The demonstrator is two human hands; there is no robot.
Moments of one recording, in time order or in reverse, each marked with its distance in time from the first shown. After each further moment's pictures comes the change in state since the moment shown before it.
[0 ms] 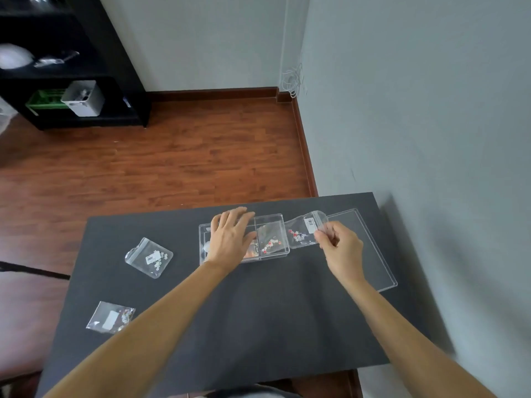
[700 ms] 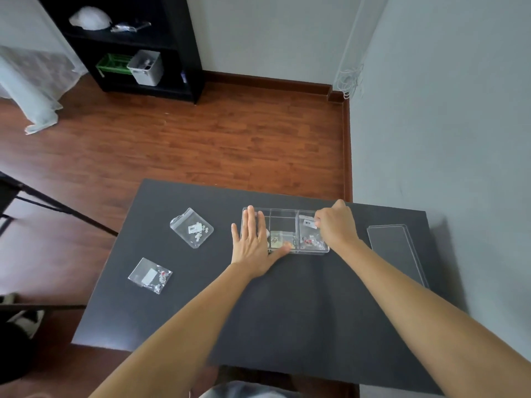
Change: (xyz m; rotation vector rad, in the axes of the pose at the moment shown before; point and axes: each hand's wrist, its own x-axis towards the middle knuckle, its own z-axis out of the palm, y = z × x) left_hand -0.049 -0.024 0.013 0.027 -0.332 -0.373; right_hand 0.055 -0.044 0.092 -0.881 -0.423 -0.404
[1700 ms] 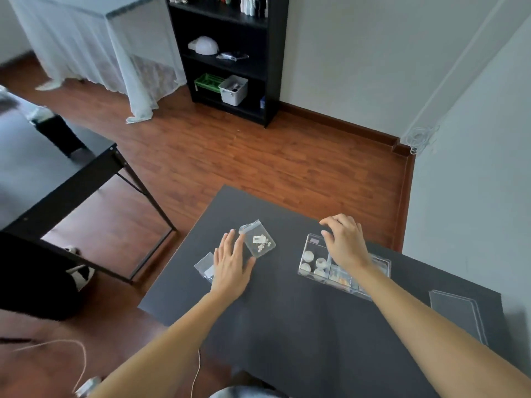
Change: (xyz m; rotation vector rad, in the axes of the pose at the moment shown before) left_hand -0.082 -0.136 -0.033 -0.317 0.395 -0.321; right_hand 0.024 -0.115 -0.024 0.252 0.207 -0.321
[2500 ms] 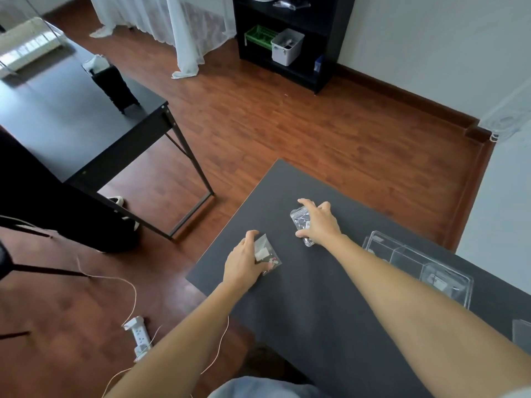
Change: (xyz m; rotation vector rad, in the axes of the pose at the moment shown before) left_hand -0.009 -0.076 -0.030 -0.138 -0.140 -0.303; right_hand 0.065 -0.131 0.120 0.122 -0.596 0.156
